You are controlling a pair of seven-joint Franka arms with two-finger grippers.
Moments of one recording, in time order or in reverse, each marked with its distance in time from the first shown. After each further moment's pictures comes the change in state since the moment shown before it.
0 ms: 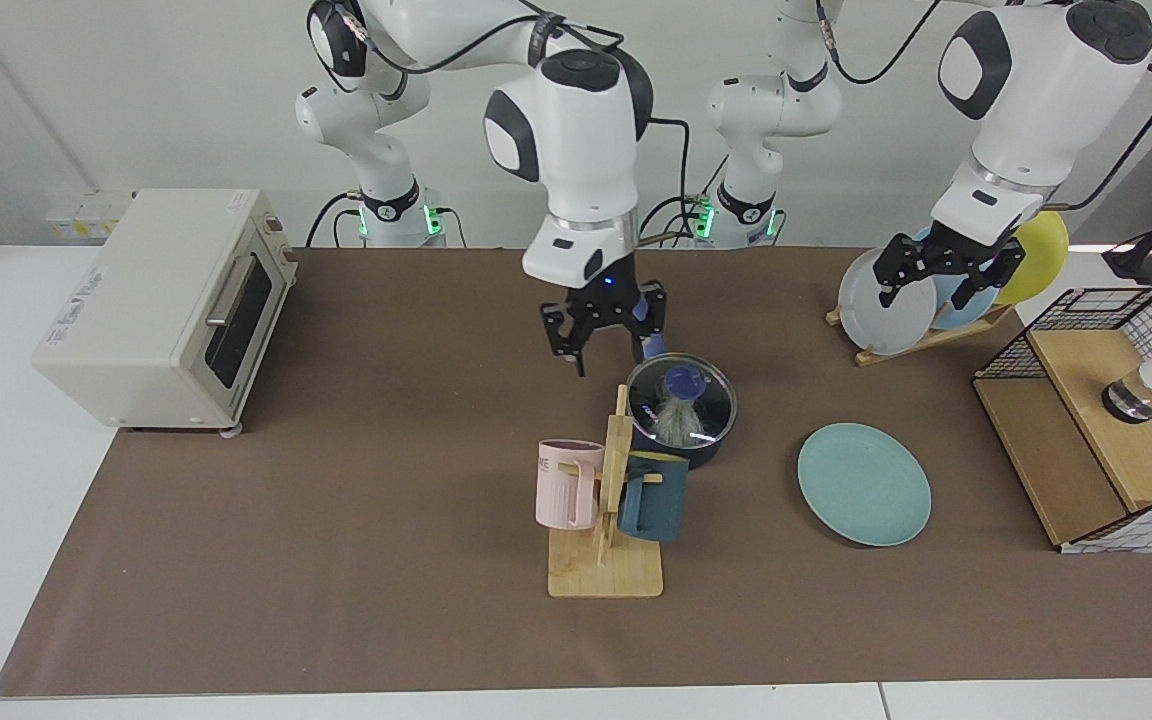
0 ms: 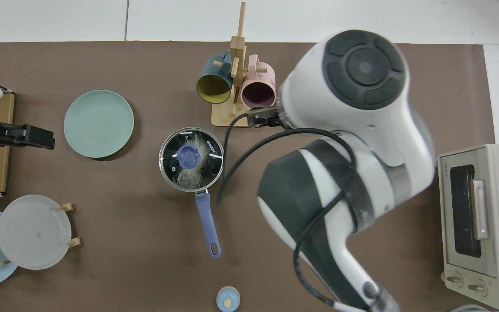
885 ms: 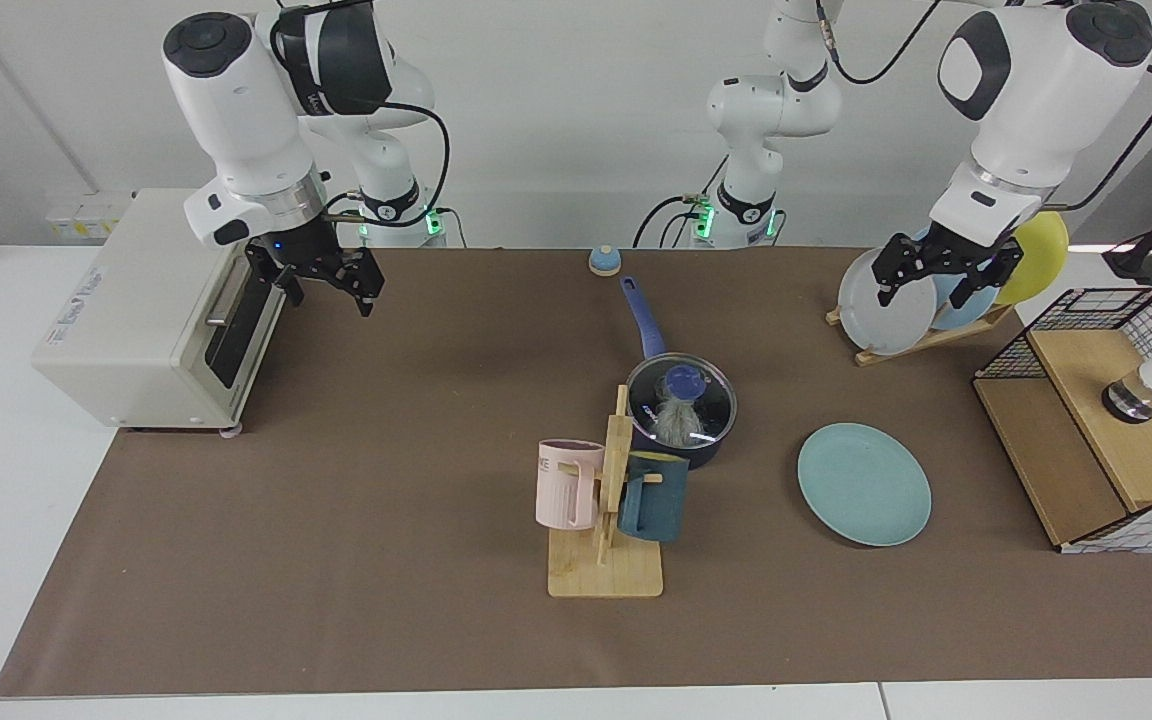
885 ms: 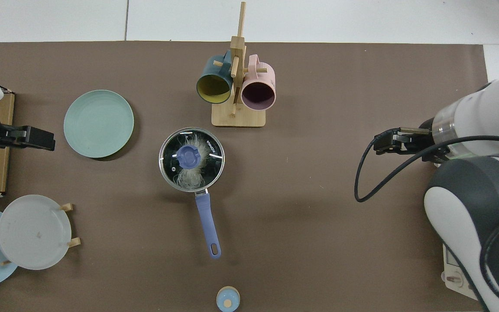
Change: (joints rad) left arm 0.000 0.000 -0.001 0.000 0.000 -0.011 0.000; right arm -0.318 -0.171 0.001 -0.243 -0.001 -0.011 -0.059
